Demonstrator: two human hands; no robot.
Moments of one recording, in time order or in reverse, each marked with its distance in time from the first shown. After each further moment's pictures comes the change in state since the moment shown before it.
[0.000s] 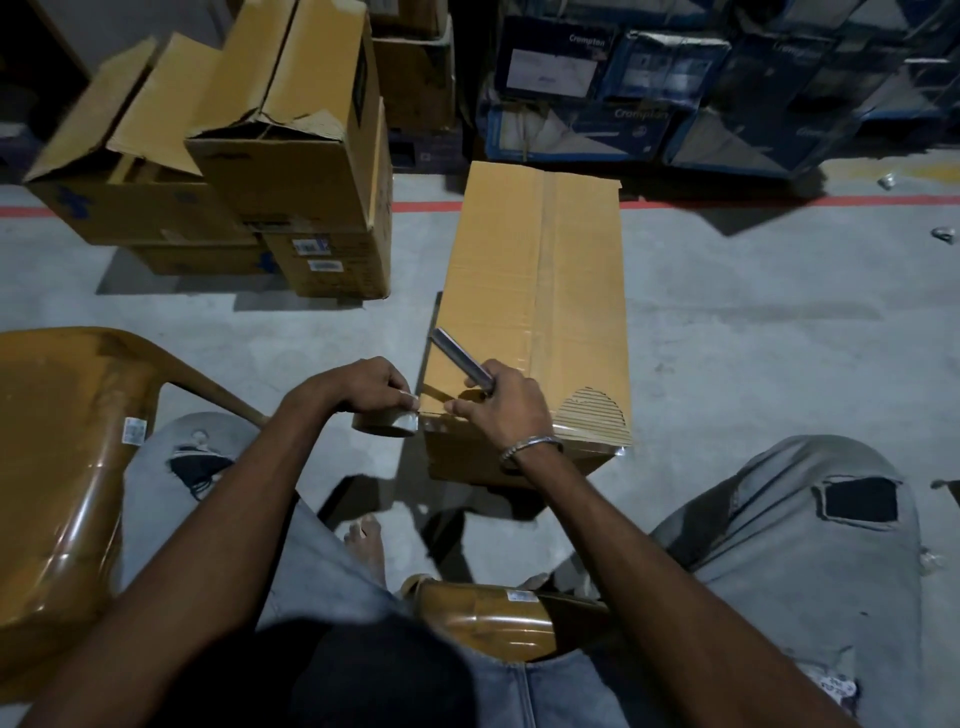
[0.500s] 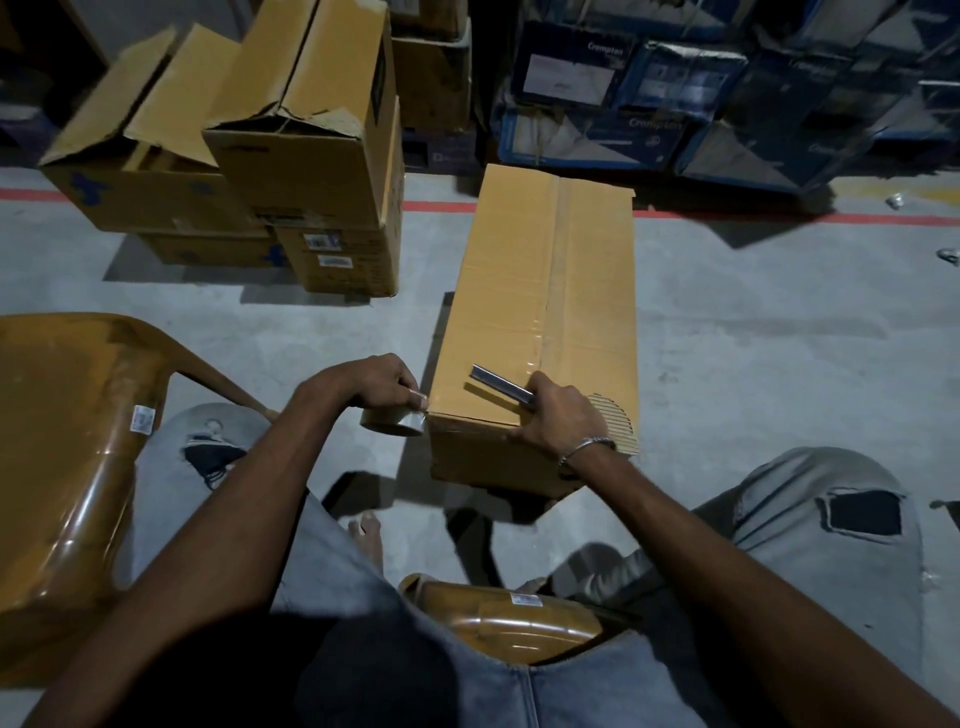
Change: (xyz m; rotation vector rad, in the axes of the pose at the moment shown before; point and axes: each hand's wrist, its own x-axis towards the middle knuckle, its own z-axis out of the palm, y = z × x) left_hand 0.001 -0.002 -0.003 -0.017 -0.031 -0.008; right_hand 0.013 0.049 -0.024 -0.453 -0.160 -0.007
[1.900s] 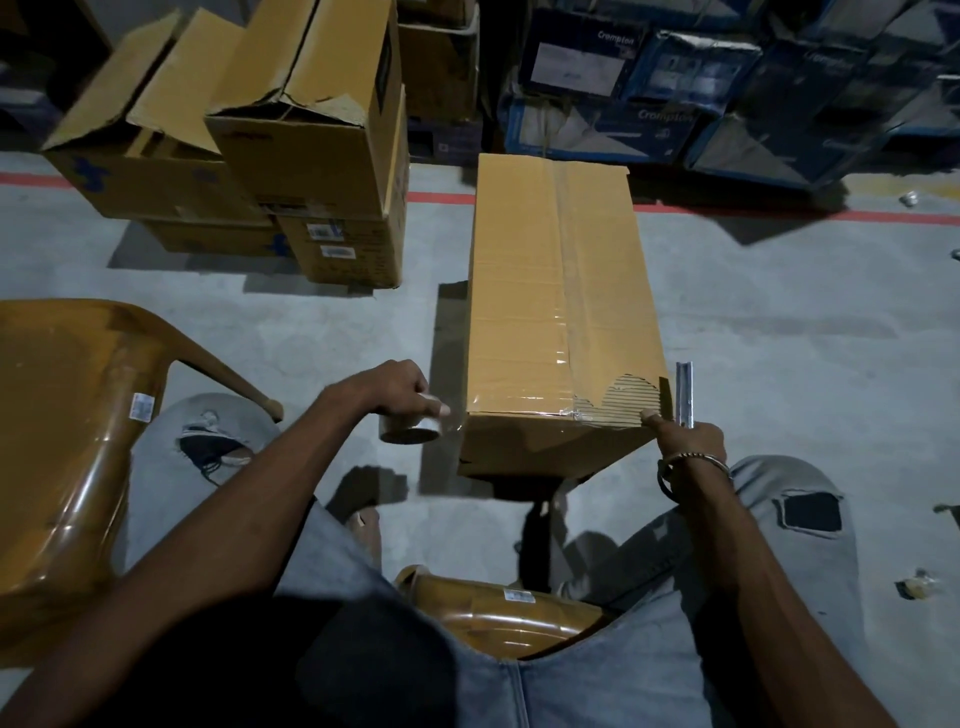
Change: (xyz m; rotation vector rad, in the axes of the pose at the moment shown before) left_hand 0.012 0.005 0.028 0.071 0.040 -0.036; right_hand -0.033 0.122 -0.016 0.794 0.312 0.864
